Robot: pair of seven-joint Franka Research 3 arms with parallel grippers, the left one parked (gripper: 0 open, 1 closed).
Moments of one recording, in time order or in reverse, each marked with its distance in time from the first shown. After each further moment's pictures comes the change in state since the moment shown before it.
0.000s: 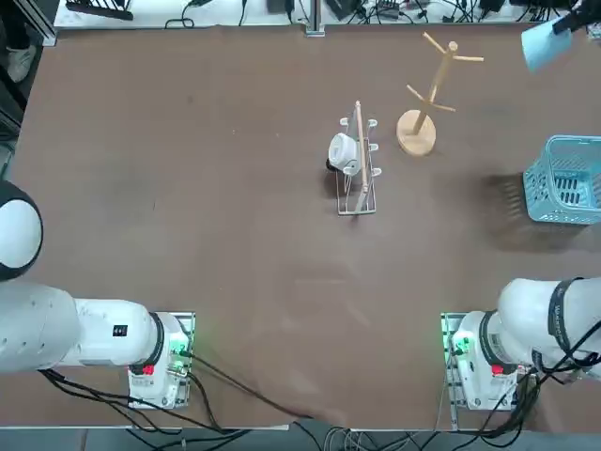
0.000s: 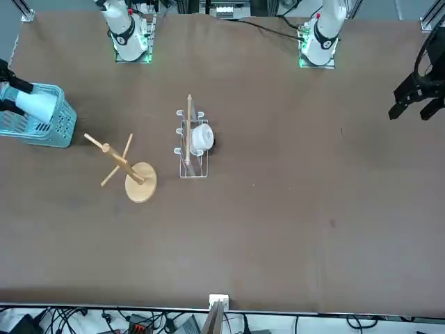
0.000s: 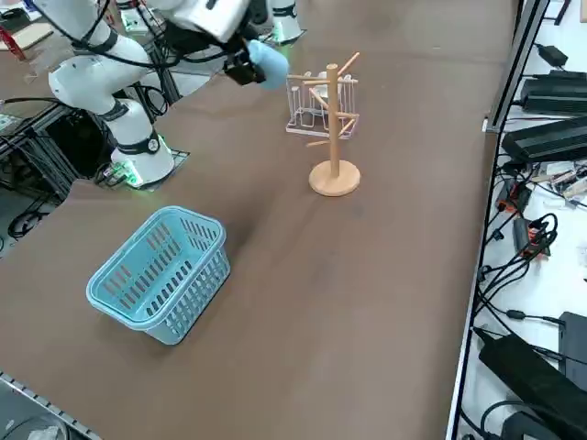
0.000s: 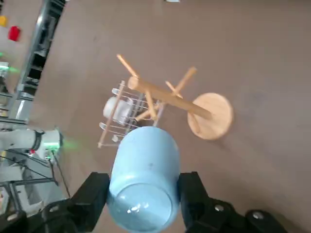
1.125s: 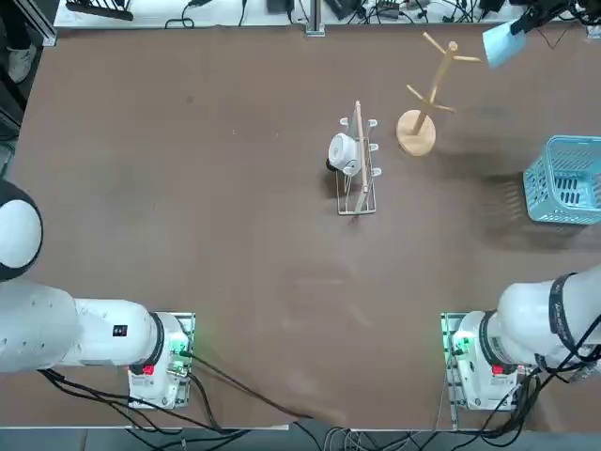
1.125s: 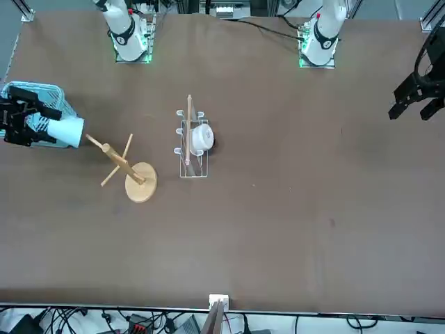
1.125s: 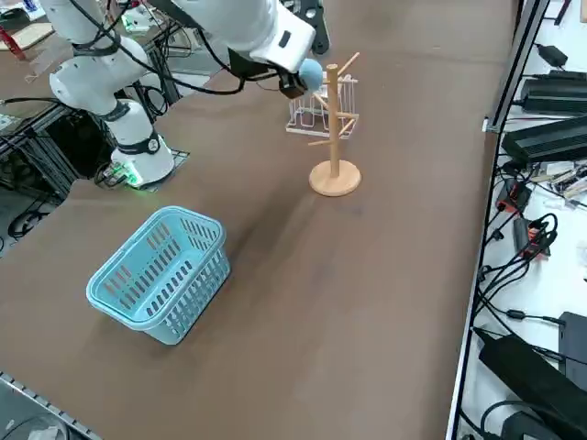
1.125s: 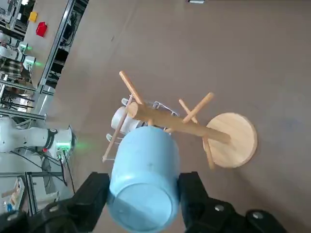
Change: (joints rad) arm 0.092 0.144 0.001 0.029 0.068 0.070 -0.043
